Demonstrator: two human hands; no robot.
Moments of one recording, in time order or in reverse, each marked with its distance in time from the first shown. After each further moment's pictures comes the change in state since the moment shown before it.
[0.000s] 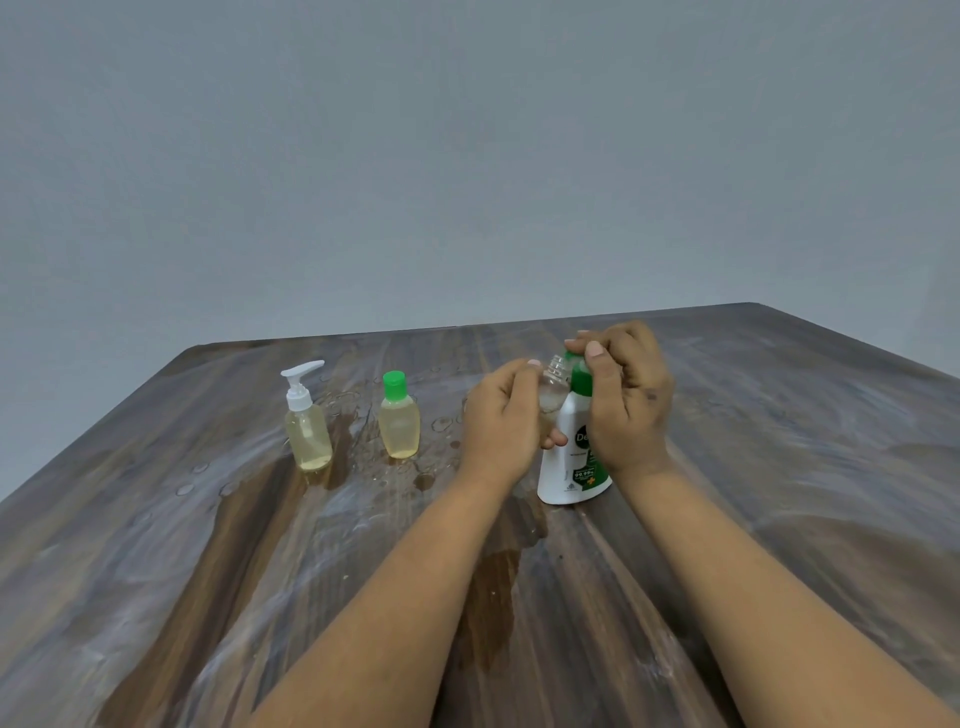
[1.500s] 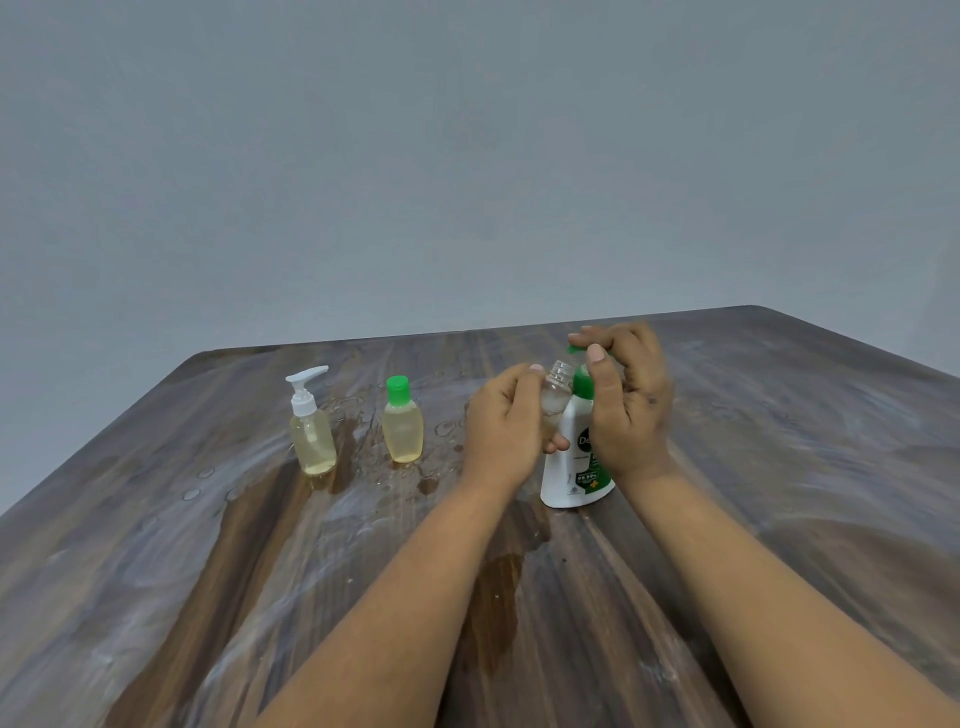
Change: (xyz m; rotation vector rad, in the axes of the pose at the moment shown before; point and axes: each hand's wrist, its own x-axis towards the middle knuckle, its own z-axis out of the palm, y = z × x) left_hand -0.001 -0.002 -0.001 -0.030 -0.021 0.023; right_hand 0.000 -0.003 -0.002 -0.049 -0.005 -0.031
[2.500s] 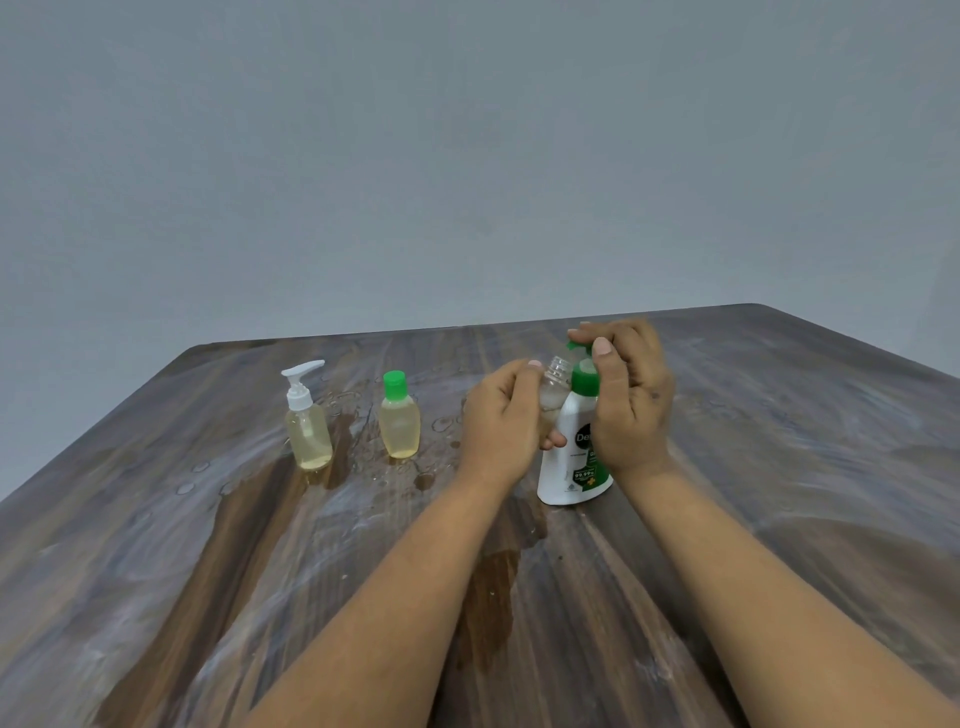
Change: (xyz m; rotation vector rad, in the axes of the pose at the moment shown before) left_hand 0.001 -0.001 0.000 0.028 0.010 0.012; right_hand 0.000 0.002 0.000 0.043 0.006 0.016
